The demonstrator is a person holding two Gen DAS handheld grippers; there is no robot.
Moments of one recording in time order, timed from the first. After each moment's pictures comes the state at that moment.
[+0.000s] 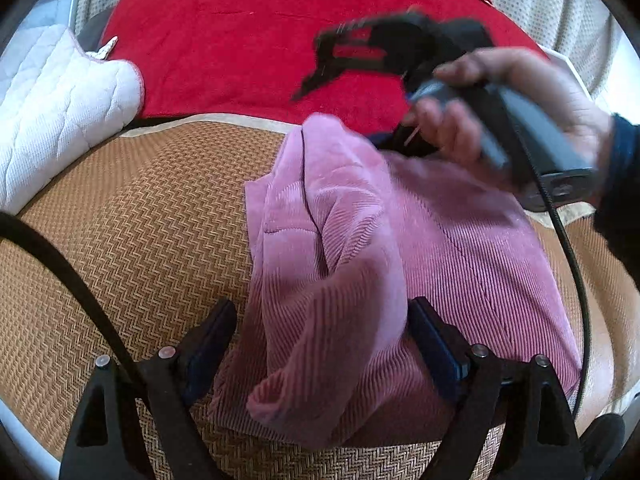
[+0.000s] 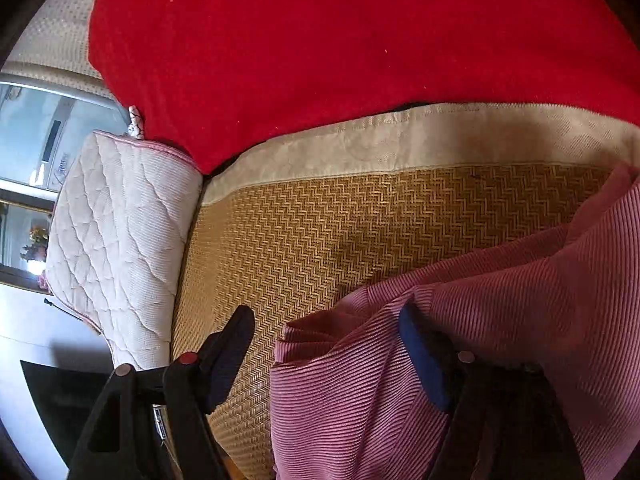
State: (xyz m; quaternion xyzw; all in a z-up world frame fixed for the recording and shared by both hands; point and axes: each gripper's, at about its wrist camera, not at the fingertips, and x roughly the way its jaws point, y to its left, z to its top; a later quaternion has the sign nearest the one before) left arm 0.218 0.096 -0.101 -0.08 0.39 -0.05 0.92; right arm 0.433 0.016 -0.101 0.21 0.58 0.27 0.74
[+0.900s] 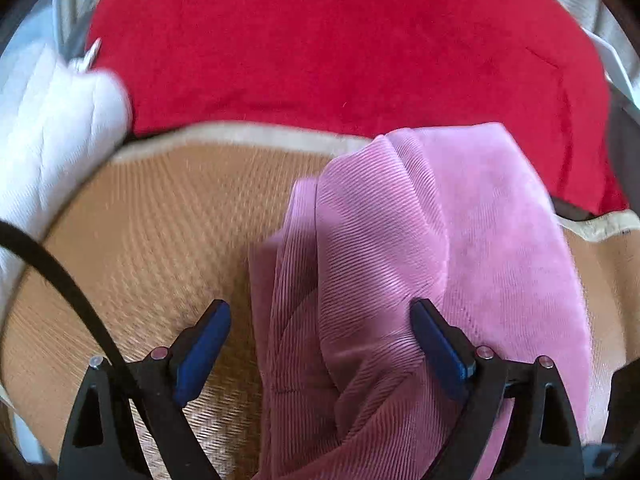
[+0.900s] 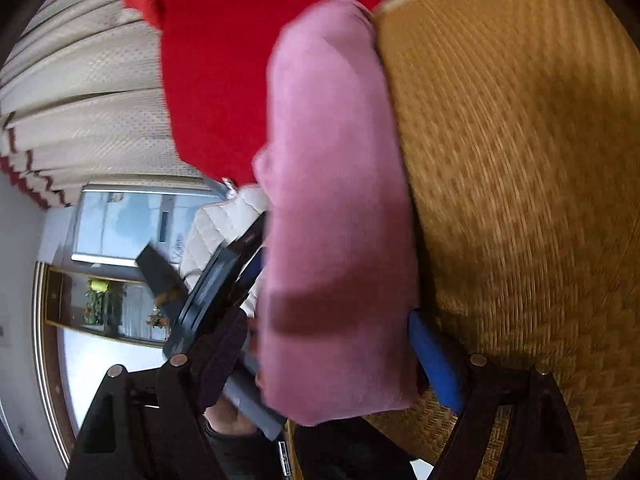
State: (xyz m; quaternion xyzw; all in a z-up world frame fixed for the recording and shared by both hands) left arm 0.312 0.101 -0.088 -0.07 0.45 0.00 0.89; right arm 0.180 -0.153 -0.153 0.47 0.49 0.30 0.67
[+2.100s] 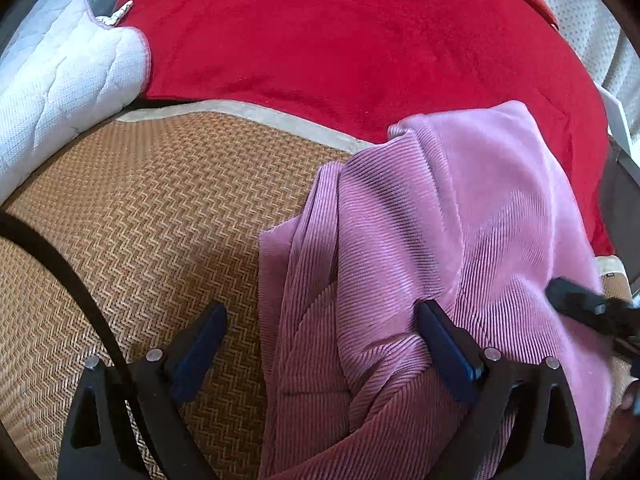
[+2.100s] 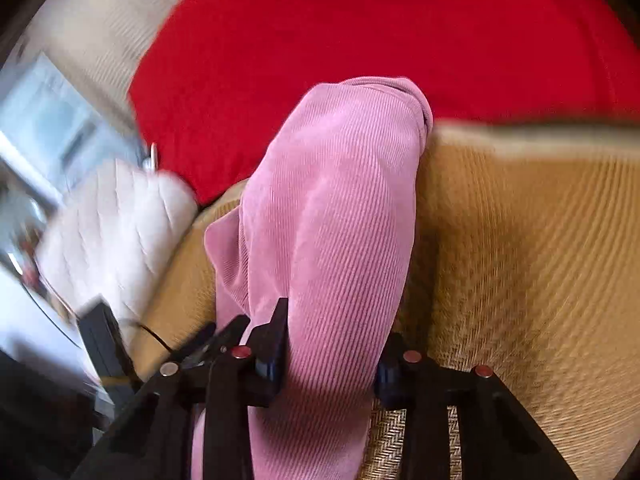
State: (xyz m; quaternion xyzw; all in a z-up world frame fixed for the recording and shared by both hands) left arm 0.256 0.152 -0.120 -0.14 0.42 -0.01 0.90; right arm 0.283 -0.042 -0.055 0.16 0.45 0.19 0.86
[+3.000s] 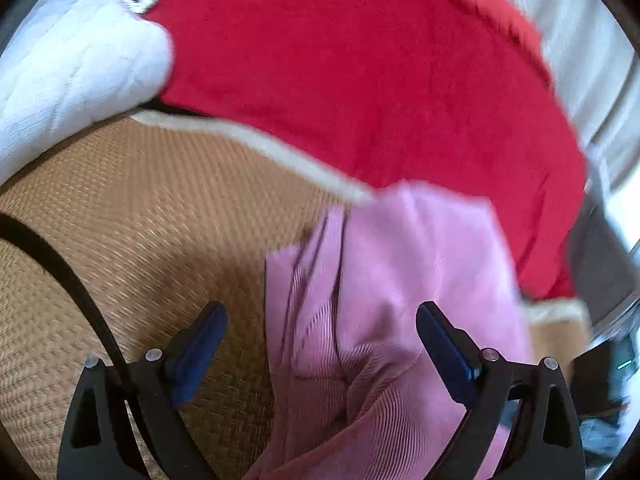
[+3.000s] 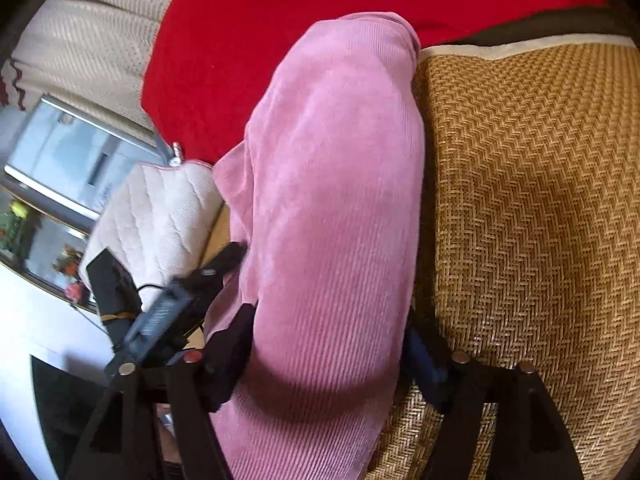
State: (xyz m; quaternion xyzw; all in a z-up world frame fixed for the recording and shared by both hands) left arm 0.224 0.183 -0.076 -0.24 0.37 -0.04 0.90; right arm 0.253 -0.066 -0.105 0.29 0.48 0.26 0.79
